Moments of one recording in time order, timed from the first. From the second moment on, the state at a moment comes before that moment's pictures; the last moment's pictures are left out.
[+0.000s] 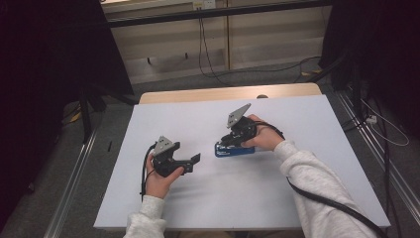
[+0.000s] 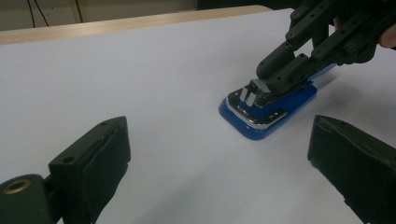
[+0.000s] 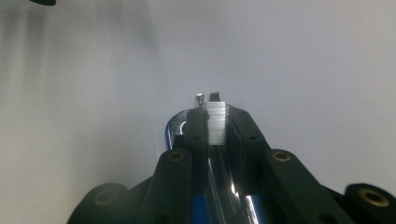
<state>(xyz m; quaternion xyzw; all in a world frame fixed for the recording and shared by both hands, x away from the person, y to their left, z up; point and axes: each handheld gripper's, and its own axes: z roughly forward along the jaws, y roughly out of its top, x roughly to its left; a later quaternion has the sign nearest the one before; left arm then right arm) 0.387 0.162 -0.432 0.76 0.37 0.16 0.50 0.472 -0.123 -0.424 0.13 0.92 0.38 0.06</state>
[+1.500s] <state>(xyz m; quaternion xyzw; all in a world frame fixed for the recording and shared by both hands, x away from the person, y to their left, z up) 0.388 0.162 -0.433 0.77 0.37 0.16 0.50 0.475 -0.121 -0.421 0.07 0.92 0.37 0.06</state>
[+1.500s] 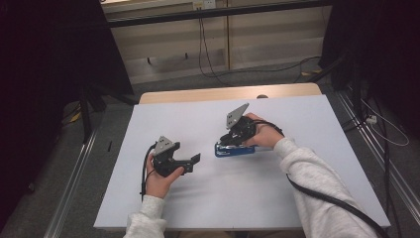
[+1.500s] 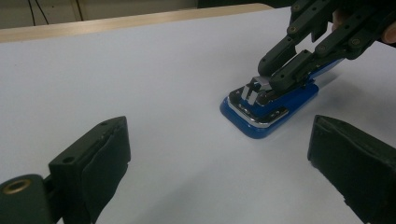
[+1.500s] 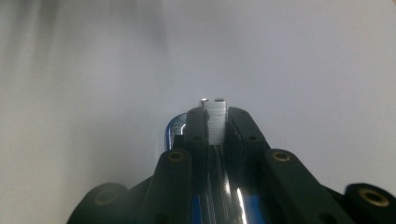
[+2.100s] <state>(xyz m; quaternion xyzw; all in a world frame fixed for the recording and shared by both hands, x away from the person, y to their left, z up) 0.388 0.162 -0.434 0.76 0.38 0.16 0.50 0.476 -0.121 -0.422 0.07 0.92 0.37 0.06</state>
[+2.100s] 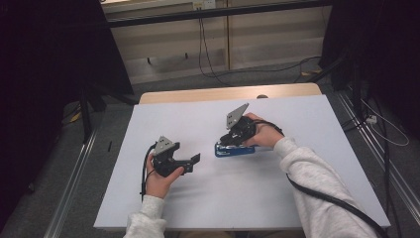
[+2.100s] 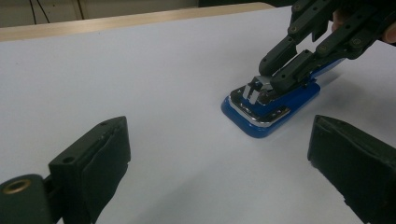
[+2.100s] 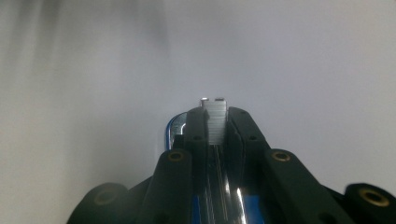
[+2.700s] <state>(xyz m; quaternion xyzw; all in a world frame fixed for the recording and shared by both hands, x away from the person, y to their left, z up) 0.388 0.162 -0.434 0.76 0.38 0.16 0.50 0.478 -0.124 -0.423 0.07 0.92 0.38 0.05</state>
